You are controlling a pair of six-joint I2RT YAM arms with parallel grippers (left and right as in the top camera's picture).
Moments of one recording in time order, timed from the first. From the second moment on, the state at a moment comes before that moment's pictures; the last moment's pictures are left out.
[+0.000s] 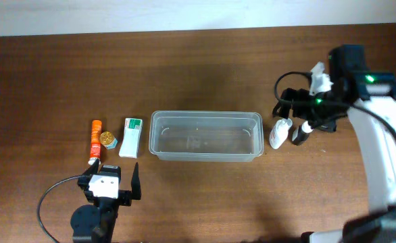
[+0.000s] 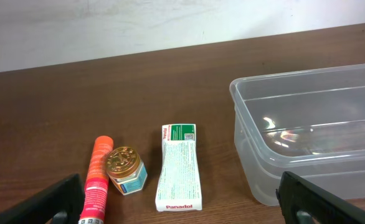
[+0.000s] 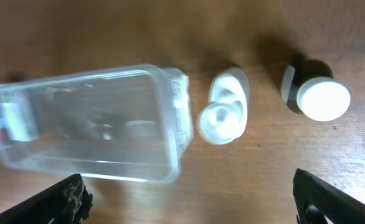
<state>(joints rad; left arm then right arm) -0.04 0.02 0.11 -0.34 0.06 0.09 -0.05 1.61 1.53 -1.30 -0.30 0.20</state>
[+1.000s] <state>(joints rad) -0.04 0.02 0.11 -0.34 0.06 0.09 0.11 1.79 1.52 -1.25 -0.01 0.31</state>
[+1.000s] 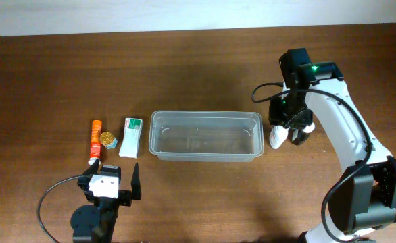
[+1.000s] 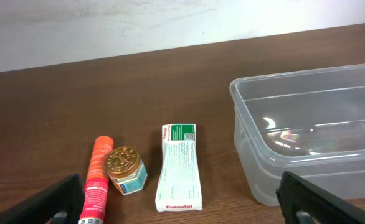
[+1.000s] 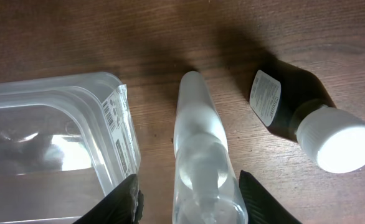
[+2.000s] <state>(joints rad) -0.04 0.02 0.11 -0.34 0.06 0.09 0.11 1.70 1.61 -1.38 -0.02 0.29</state>
